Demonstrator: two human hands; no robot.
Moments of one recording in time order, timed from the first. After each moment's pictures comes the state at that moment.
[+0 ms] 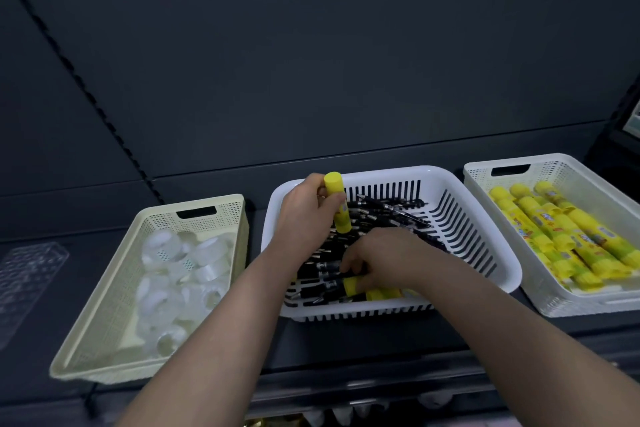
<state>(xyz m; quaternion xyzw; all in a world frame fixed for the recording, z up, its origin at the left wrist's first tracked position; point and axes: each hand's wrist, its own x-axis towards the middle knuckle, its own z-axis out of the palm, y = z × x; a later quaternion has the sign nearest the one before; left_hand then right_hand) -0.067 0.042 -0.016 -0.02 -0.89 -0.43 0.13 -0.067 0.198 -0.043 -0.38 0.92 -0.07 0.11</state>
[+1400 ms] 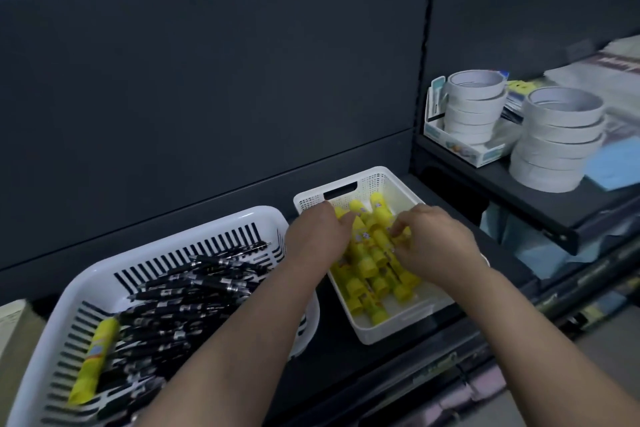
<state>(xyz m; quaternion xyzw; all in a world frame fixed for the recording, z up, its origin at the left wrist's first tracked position) -0.127 0.326 -0.032 -0.10 -0.97 -0.20 0.02 -0.049 0.484 -0.035 0.09 0.98 -0.14 -0.09</state>
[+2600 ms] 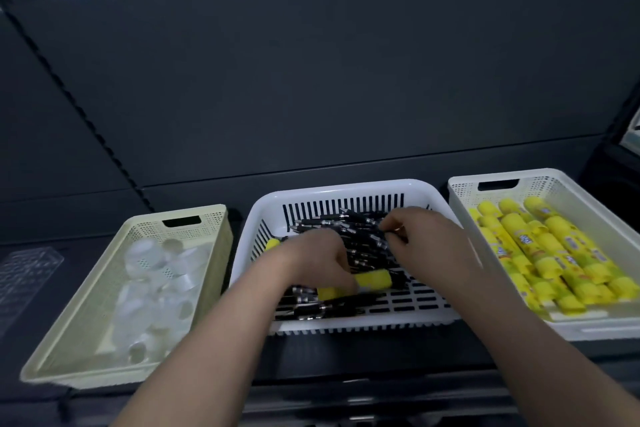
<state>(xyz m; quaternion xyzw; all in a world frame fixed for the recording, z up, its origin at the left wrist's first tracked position) -0.062 0.084 -0.004 -0.14 -0.96 -0.12 -0.22 -0.060 0.271 -0.019 -0.13 0.96 -0.22 -0.09</state>
